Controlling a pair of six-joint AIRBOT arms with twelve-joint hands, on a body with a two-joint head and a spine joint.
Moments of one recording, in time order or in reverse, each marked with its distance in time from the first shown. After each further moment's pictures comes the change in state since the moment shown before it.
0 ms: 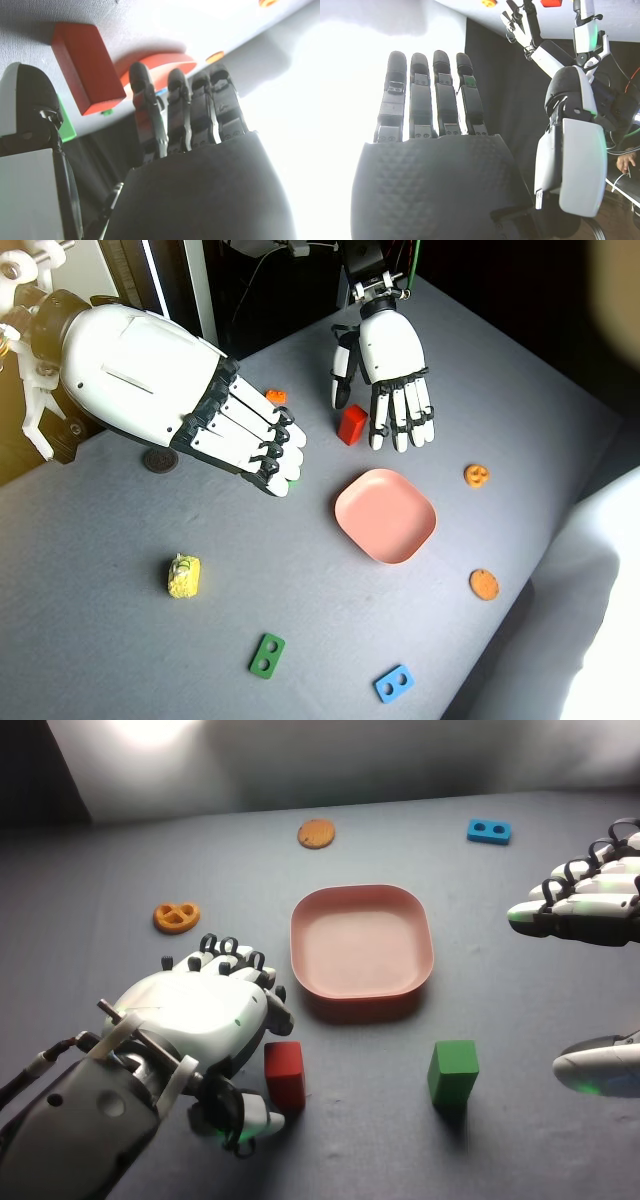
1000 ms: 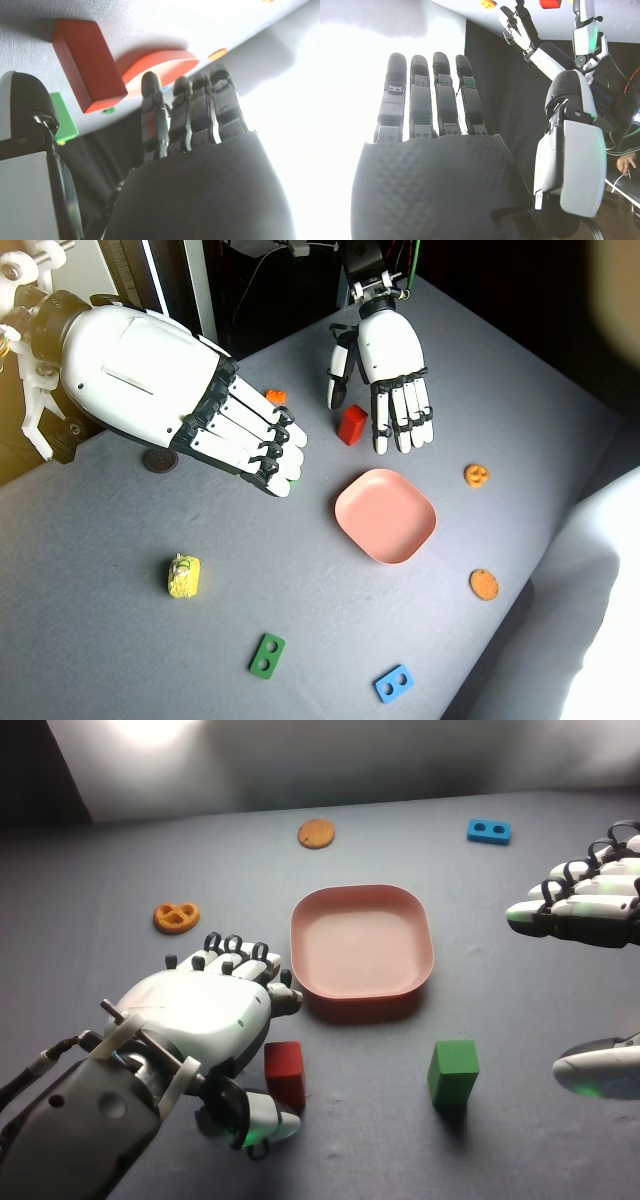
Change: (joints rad) left arm 0.000 0.000 0.000 0.017 0.006 0.000; right arm 0.000 0.000 0.000 0.000 0.006 0.000
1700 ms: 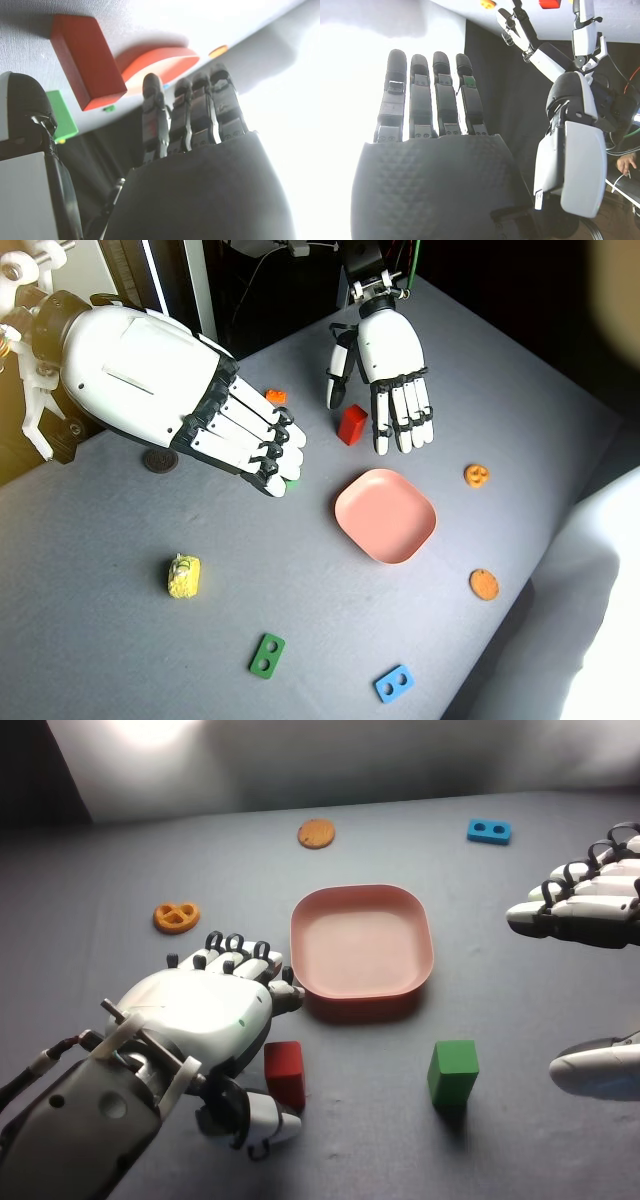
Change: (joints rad) left arm 0.000 0.000 0.000 0.005 0.002 -0.001; right arm 0.000 0.000 0.000 0.000 0.001 0.000
